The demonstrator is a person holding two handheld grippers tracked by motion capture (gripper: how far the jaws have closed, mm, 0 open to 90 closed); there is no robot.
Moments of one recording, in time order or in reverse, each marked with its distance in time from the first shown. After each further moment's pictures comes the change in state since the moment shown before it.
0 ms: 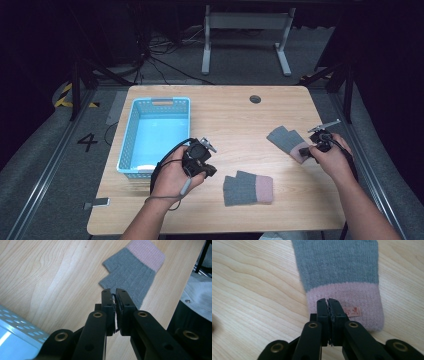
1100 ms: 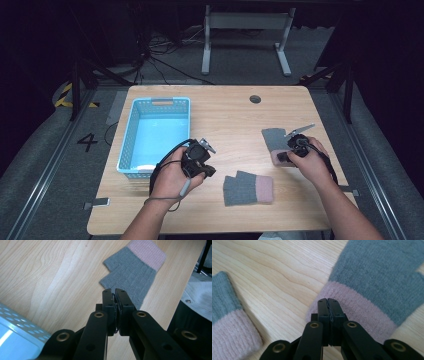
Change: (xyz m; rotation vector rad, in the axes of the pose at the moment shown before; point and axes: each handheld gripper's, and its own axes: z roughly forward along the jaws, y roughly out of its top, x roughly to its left) left arm -0.001 -0.002 0.001 -0.005 0.001 -0.001; right arm 0.056 0.015 0.025 0.002 0.094 -0.117
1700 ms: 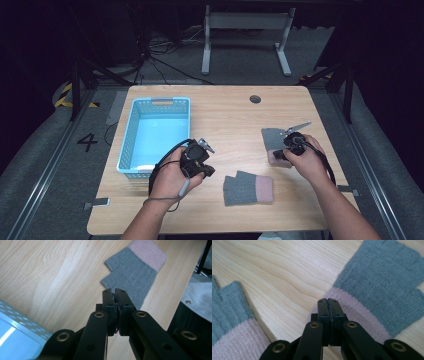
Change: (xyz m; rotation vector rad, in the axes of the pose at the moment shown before) left arm 0.001 -0.002 -0.003 -0.006 0.007 -0.004; right arm 0.012 0.013 0.000 -0.018 0.011 -0.030
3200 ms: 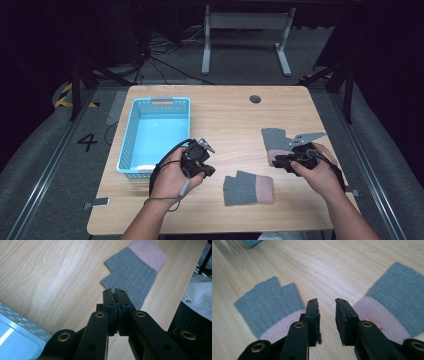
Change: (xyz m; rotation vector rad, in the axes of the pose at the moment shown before) left arm 0.001 0.000 0.002 0.000 0.000 -0.002; right arm 0.036 -0.020 -0.051 -0.172 0.103 -0.126
